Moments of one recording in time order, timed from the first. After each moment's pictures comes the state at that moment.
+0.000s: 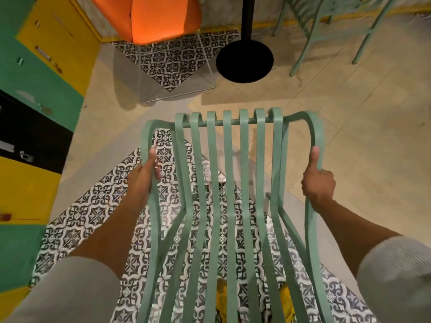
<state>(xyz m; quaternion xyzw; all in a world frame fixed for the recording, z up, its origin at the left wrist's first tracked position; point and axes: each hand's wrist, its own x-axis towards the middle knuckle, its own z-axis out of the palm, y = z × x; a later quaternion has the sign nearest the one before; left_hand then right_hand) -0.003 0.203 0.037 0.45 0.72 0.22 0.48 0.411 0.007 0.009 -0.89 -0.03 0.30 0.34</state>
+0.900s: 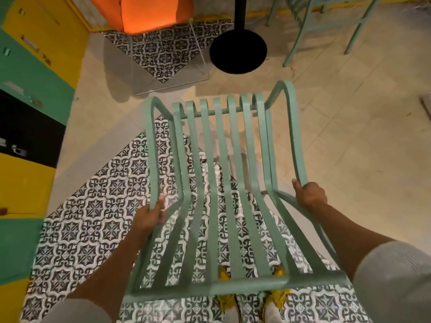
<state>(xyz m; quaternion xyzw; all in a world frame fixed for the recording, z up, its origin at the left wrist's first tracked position) -0.053 0.090 -0.003 0.44 0.72 0.08 0.53 0.406 -0.060 -0.034 -0.92 -0.19 0.33 0.05</state>
